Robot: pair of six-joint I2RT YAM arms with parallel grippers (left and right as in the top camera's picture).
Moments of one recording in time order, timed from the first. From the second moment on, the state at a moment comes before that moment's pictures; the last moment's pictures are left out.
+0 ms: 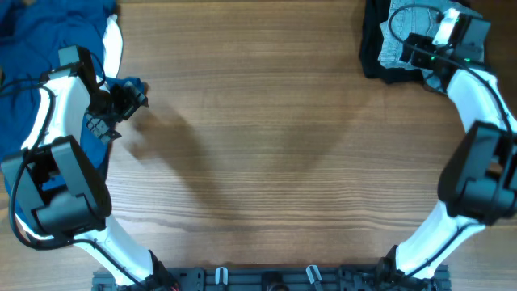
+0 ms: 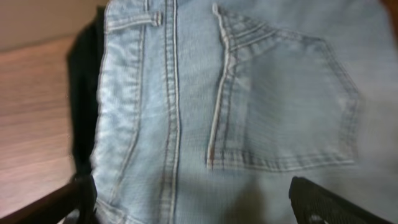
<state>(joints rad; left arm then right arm) 0.29 1.96 1.46 -0.96 0.21 -0.50 -0.27 2.01 1.48 -0.25 -0.10 0.00</state>
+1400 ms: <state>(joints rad) 0.29 1.96 1.46 -0.96 0.21 -0.50 -0.27 1.12 1.52 -0.88 -0.73 0.09</state>
